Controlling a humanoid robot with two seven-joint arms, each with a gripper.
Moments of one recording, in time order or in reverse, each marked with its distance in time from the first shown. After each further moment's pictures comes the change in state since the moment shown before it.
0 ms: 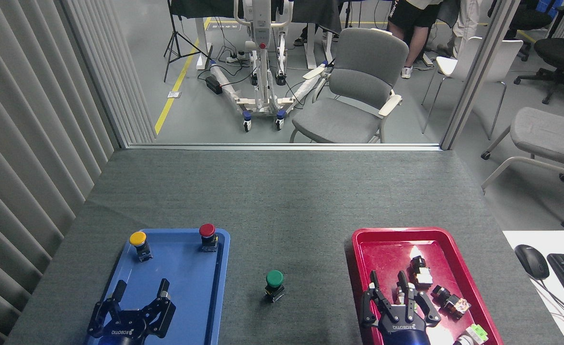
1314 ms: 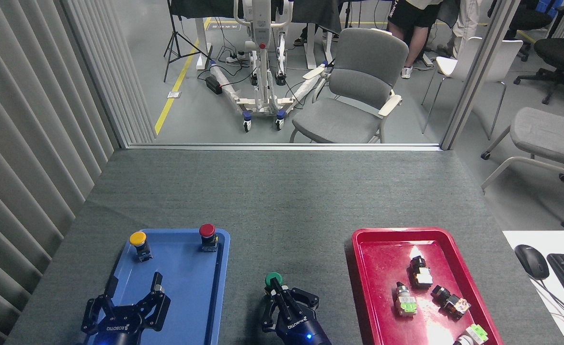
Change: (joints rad) left arm -0.010 -0.005 0.001 -0.012 -0.003 0.063 0.047; right arm -0.304 0.109 0.421 0.536 0.006 -0.005 -0.077
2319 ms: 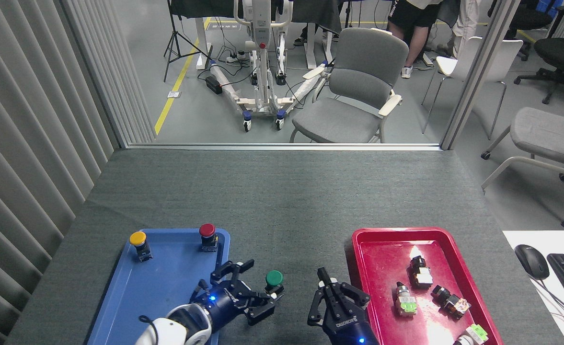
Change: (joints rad) left arm -0.465 0.025 -0.503 0.505 -0.100 -0.372 -0.152; right arm 0.168 -0.110 -0.164 -0.354 0.002 -0.056 0.017
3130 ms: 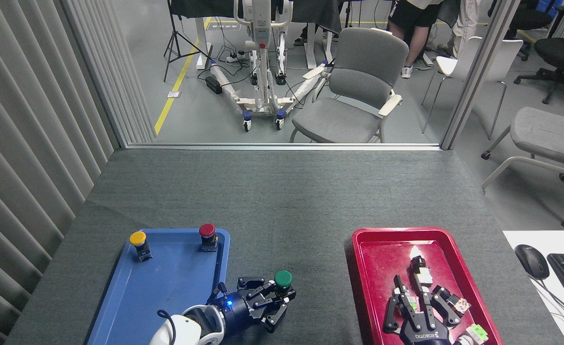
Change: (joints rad) left arm -0.058 -0.063 -0.043 0.131 -0.046 -0.104 -0.037; right arm 0.172 -0.070 -0.308 -0.181 -0.030 -0.052 -0.005
